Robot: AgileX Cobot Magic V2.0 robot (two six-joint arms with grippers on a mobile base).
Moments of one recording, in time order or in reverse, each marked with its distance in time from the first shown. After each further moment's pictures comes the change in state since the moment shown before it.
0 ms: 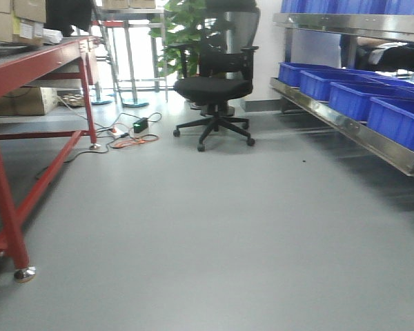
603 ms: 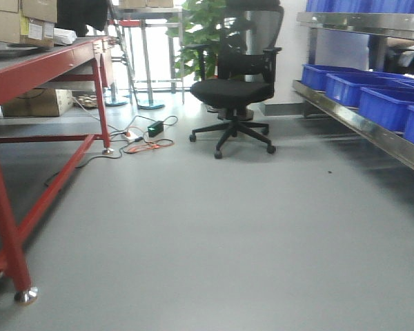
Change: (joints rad) left arm -0.008 0.000 0.000 0.000 0.000 0.000; right arm -0.001 0.000 0.000 0.000 0.003 0.000
